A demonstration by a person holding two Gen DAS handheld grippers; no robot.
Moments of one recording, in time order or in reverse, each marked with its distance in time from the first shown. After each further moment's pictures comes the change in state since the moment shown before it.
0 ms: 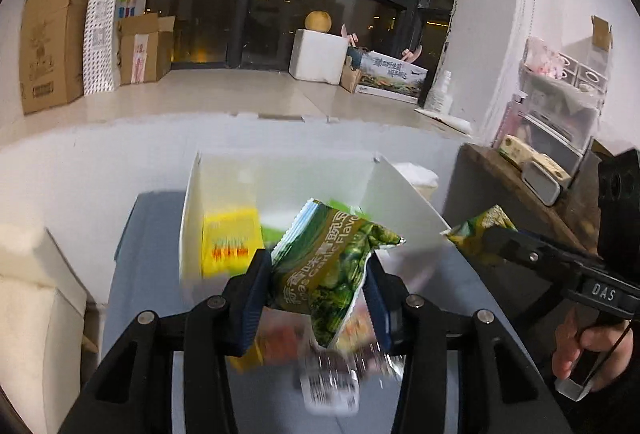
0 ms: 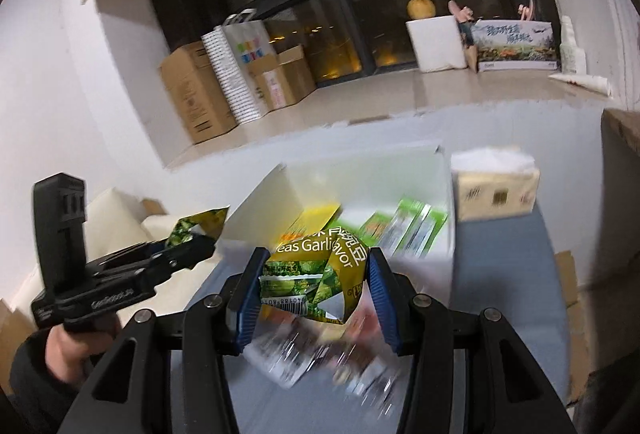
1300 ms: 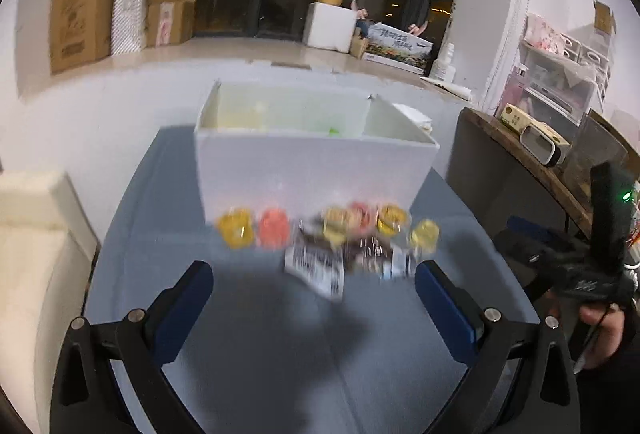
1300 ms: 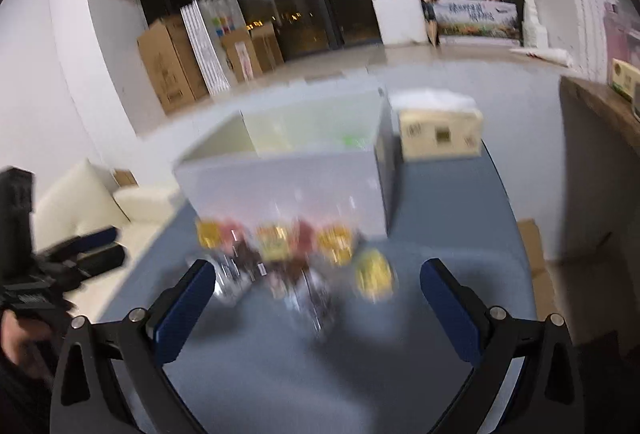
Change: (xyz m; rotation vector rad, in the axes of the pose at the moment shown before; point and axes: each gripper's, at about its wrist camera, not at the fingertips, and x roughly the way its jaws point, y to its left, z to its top) left arm -0.059 -0.025 -0.122 -0.062 0.062 0.043; right arm -0.045 -0.027 -0.116 -0.013 0.101 -0.111
